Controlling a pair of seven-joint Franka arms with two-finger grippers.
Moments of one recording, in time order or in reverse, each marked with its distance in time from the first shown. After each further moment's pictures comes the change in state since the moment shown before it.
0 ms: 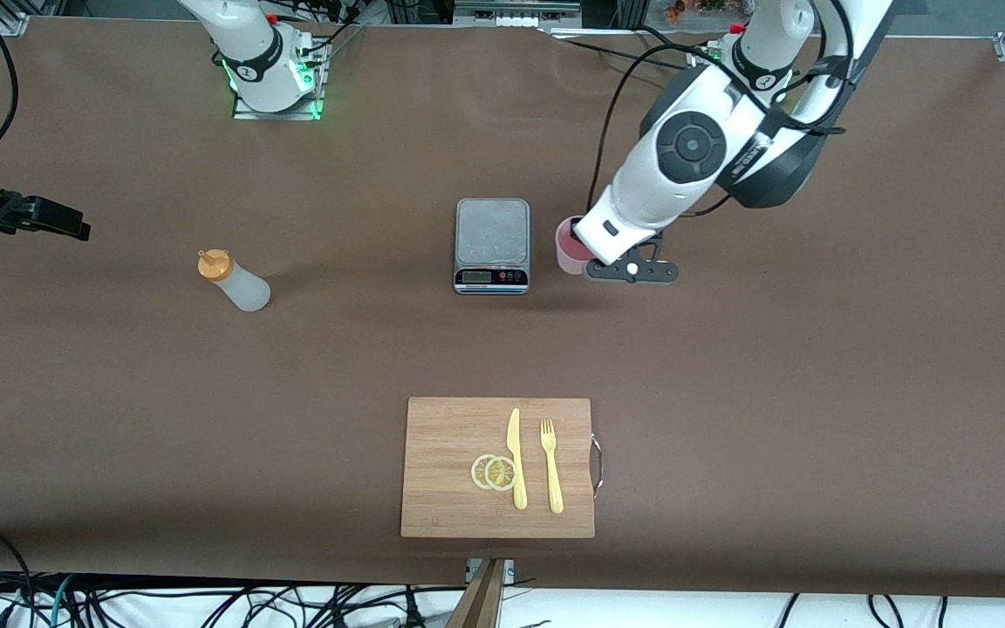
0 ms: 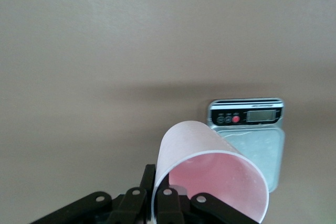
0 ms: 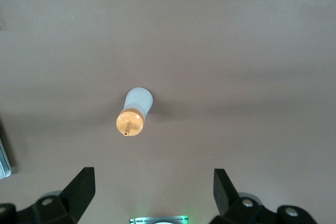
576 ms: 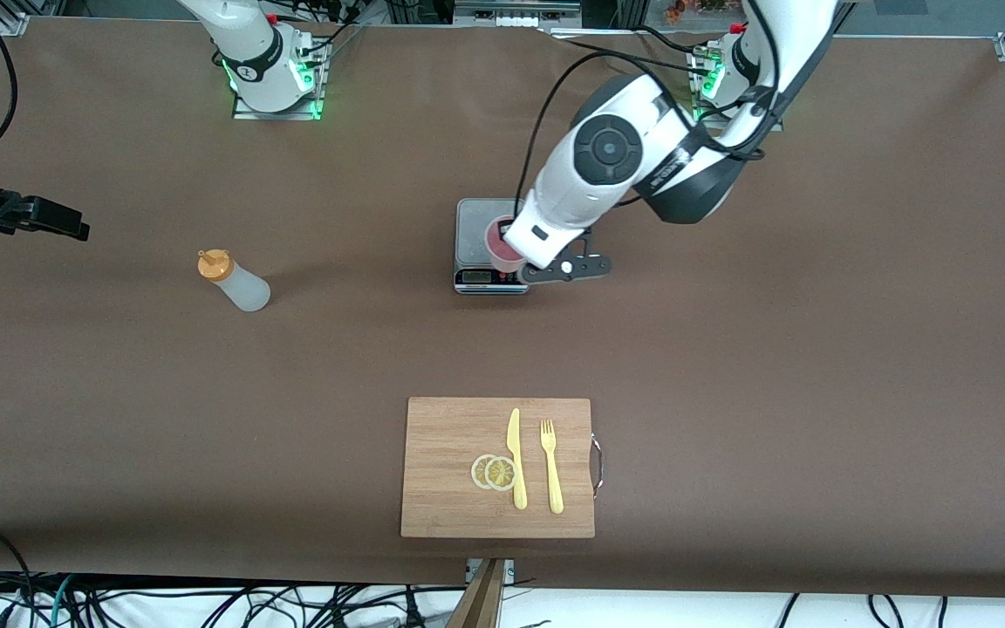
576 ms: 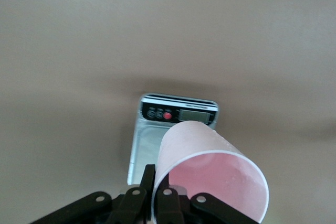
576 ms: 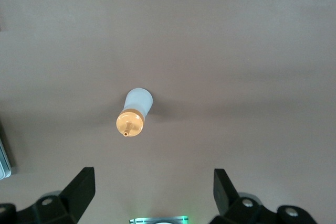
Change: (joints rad) left arm -0.161 0.191 -0.001 0.239 0.000 0.000 -0.284; right arm -0.001 0.000 0.000 0.002 0.000 0.000 0.000
